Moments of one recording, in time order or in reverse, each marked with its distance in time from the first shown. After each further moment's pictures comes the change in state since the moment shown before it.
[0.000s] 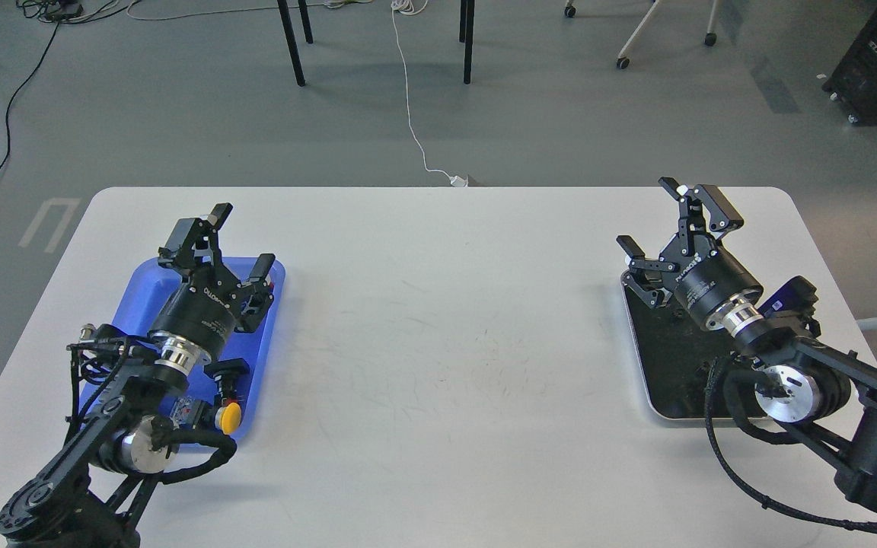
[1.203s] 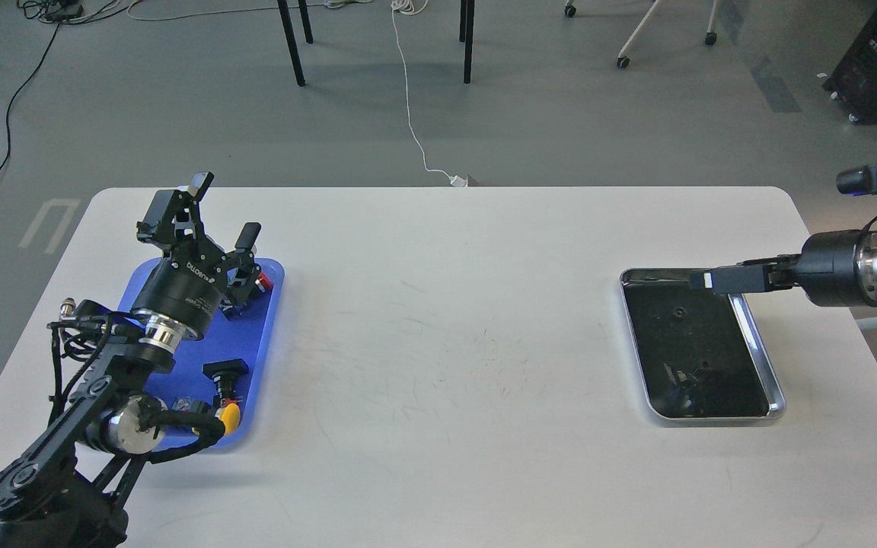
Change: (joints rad) left arm -0.046 0.046 0.006 -0.011 -0.017 -0.012 -0.060; right arm 0.676 -0.405 -0.705 0.002 -1.299 0.221 0.000
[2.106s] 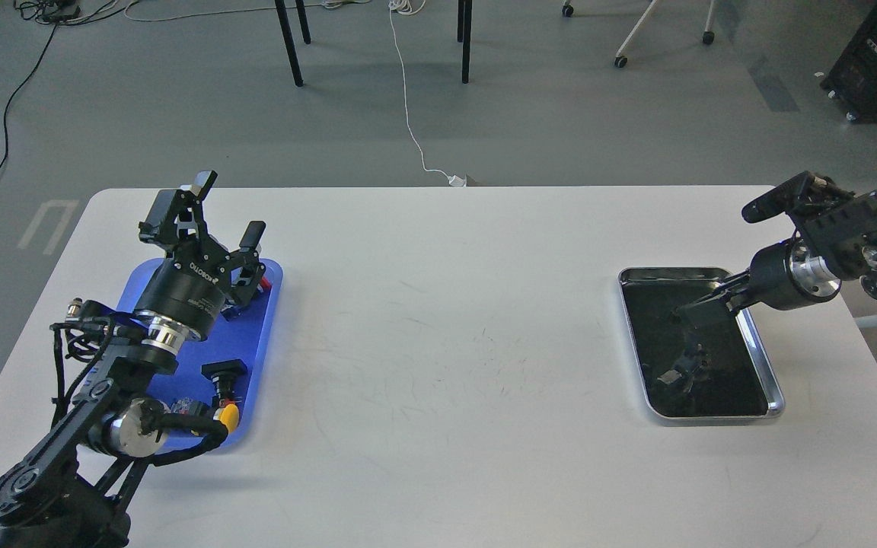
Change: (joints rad) left arm 0.015 -0.005 0.000 -0.026 0.000 -0.001 -0.007; right arm 0.084 0.319 -0.290 -0.265 -0.092 -0.024 0.000
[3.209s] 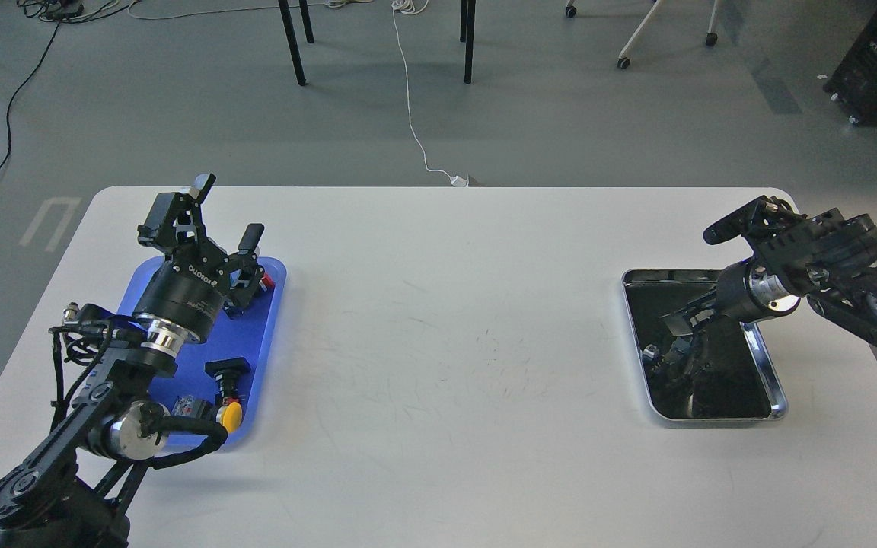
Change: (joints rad) left arm 0.006 0.001 0.000 0.000 0.000 0.000 -0.002; right arm -0.118 0.162 -0.010 -0.232 0.015 -0.021 0.001
